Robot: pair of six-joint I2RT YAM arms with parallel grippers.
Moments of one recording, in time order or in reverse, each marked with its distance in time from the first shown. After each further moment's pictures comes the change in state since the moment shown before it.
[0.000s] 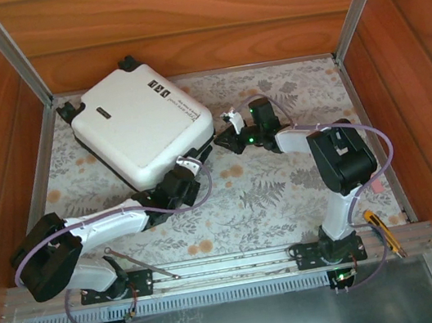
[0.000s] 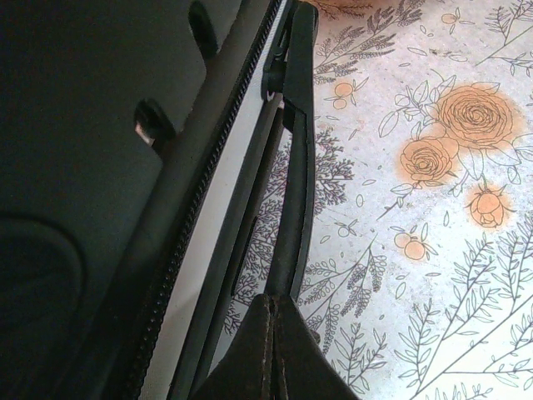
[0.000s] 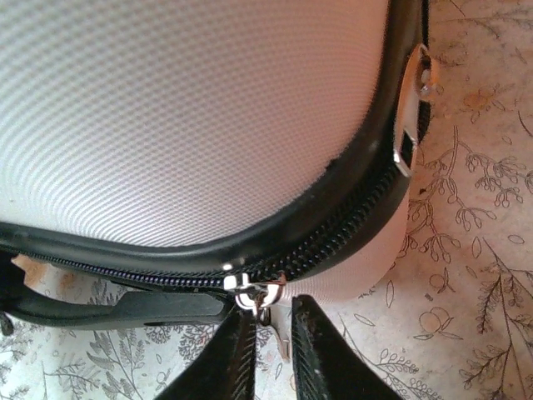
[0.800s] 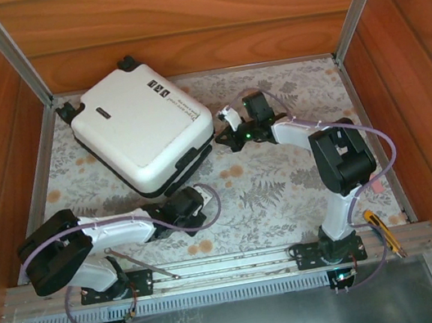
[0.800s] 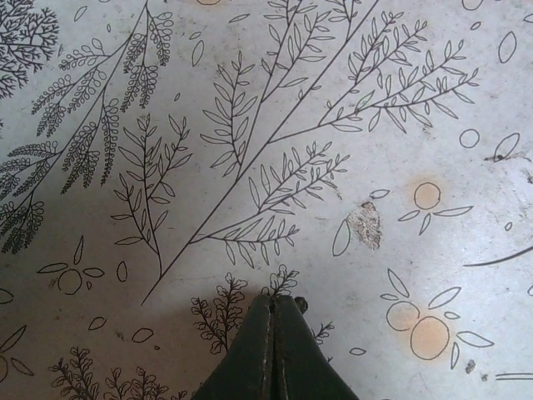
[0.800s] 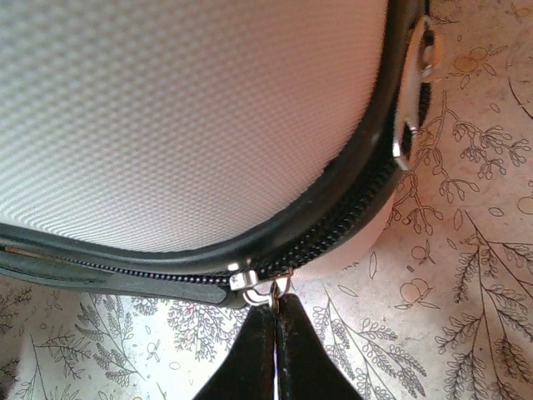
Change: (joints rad) left arm -0.123 0.047 -0.080 -0.106 0.198 0.016; right arm 0.002 0.000 0.155 -0.320 0.103 -0.097
